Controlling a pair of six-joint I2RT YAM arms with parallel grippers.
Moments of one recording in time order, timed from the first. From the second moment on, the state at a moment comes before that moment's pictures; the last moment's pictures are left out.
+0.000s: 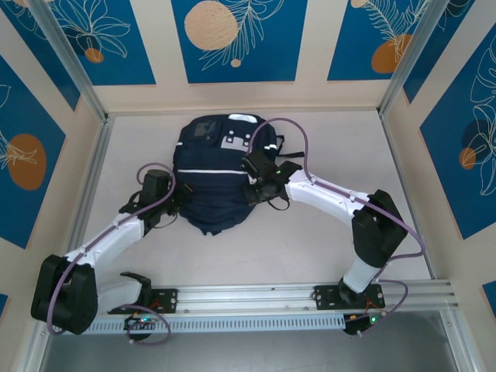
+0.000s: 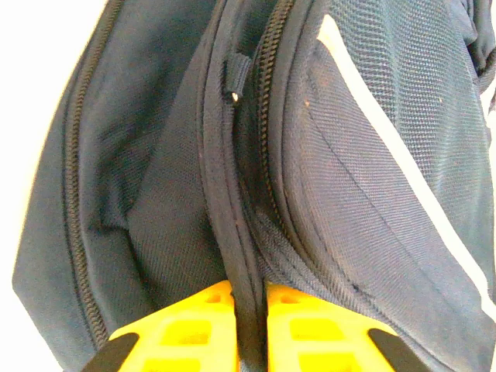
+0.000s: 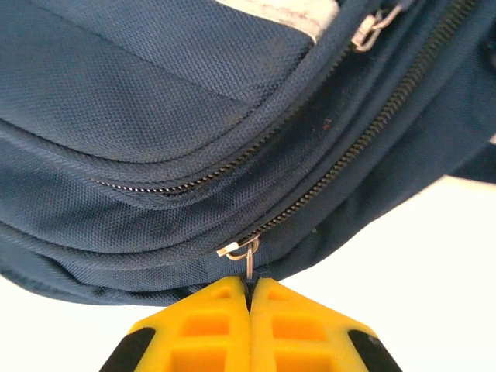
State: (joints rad) left arm -0.29 1.14 0.60 -0.20 0.09 -1.07; right arm 0.79 1.67 1.29 -0.70 -0.01 0.41
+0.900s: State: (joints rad) left arm -0.26 1.10 0.60 -0.20 0.21 -1.14; right arm 0.88 1.85 1.52 -0.57 -0.31 0.43
